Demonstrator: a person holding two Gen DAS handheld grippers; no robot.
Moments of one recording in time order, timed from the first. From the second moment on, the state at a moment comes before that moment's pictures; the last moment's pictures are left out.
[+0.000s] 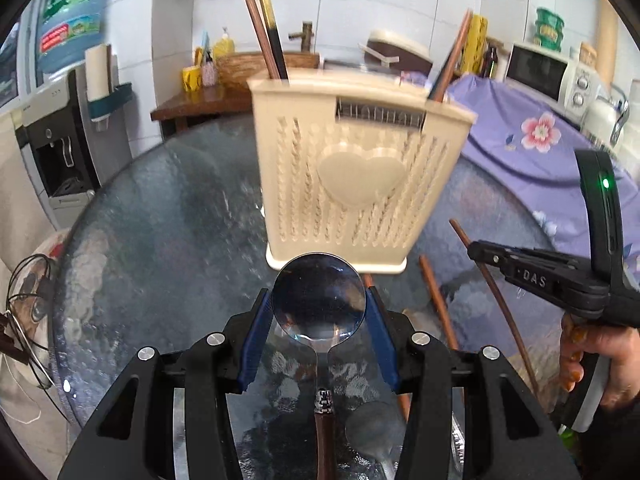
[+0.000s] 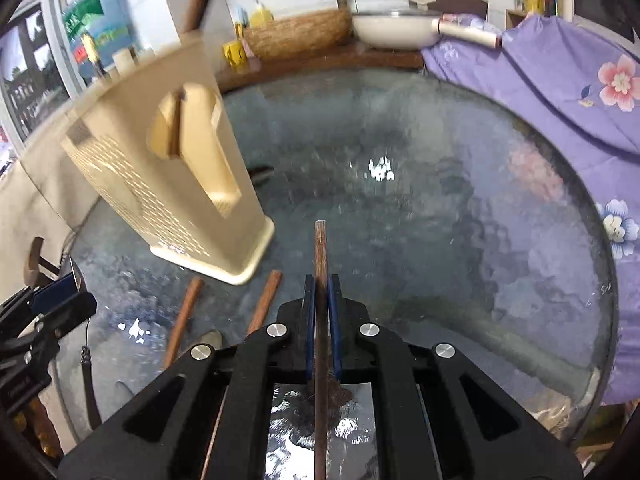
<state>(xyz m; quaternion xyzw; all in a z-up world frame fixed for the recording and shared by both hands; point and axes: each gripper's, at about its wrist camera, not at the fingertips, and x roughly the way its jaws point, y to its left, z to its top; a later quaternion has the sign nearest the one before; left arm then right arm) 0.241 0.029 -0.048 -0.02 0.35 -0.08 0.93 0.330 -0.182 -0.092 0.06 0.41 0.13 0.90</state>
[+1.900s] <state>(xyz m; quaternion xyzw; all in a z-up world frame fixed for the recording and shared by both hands) 0.310 0.054 0.105 -0.10 0.21 -0.07 0.97 0.328 -0.146 0.153 0.04 0.16 0.25 0.95</state>
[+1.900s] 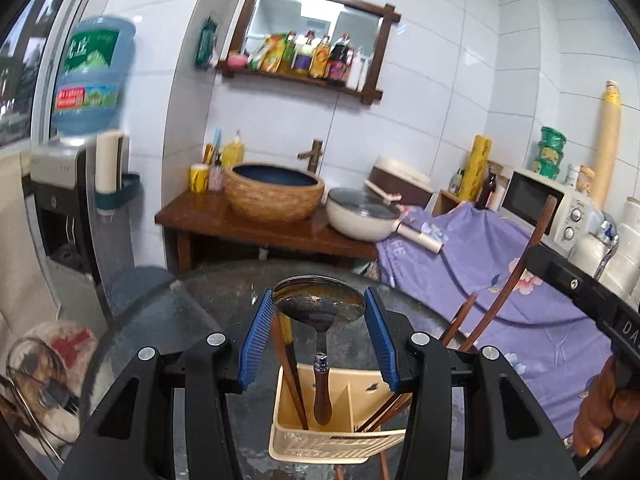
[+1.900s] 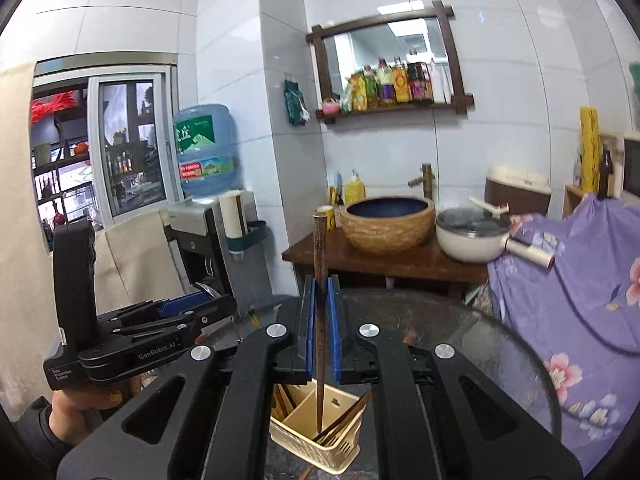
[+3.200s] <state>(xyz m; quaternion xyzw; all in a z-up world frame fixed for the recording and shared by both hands) 0.252 0.040 0.026 -0.09 0.23 -0.08 0.97 0.305 -0.158 0.046 0.00 0.18 0.16 0.97</state>
